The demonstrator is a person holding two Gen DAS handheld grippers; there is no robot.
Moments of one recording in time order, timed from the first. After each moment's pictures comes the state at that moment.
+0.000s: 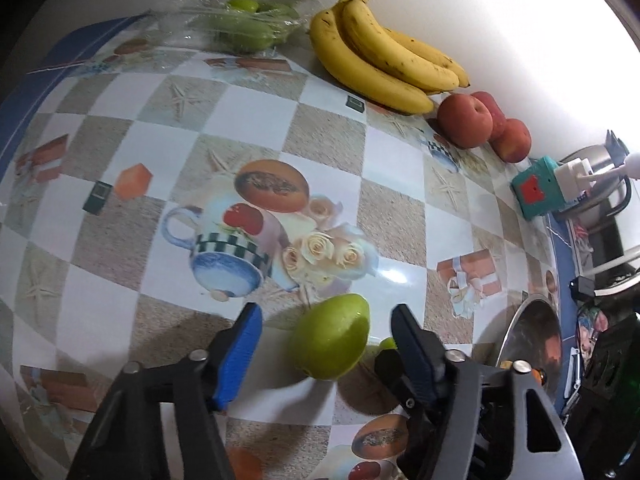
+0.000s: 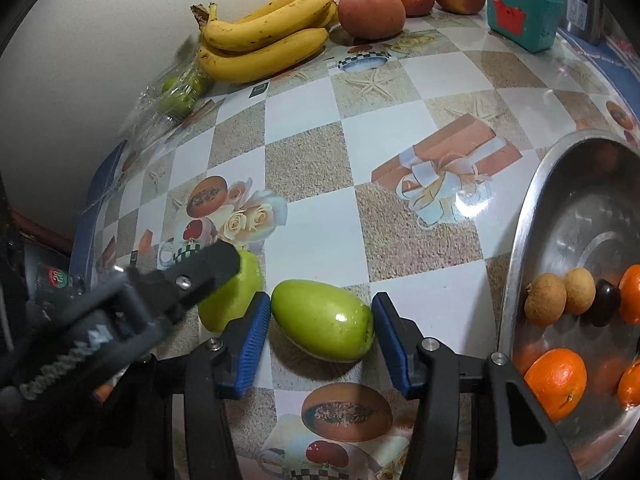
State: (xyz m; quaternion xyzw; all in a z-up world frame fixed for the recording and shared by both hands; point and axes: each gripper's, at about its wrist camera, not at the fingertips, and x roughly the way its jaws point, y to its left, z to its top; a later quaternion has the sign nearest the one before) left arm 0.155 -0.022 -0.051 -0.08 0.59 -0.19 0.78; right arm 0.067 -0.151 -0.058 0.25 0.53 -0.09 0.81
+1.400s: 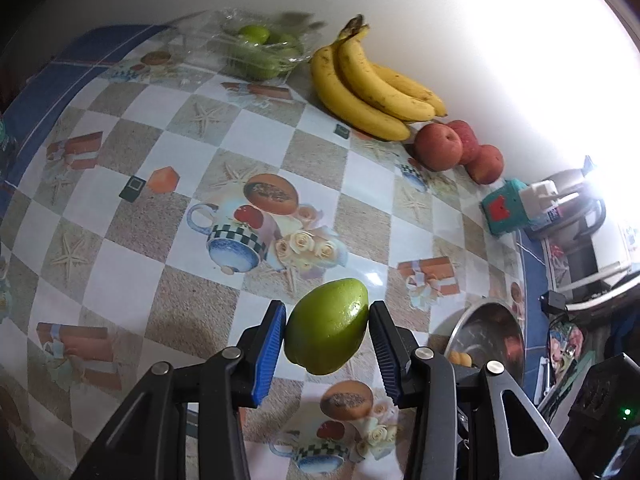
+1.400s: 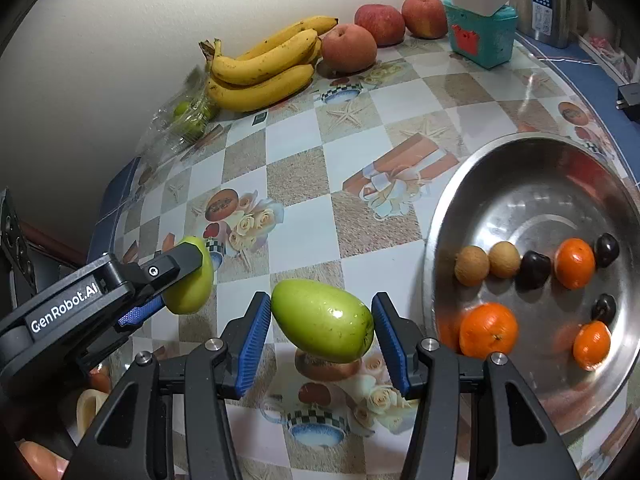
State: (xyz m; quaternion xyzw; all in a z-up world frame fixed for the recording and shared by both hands) left arm 0.125 -0.003 -0.001 -0.12 0.57 -0.19 0.79; right arm 0.019 -0.160 -0.007 0.26 0.50 -0.10 0.82
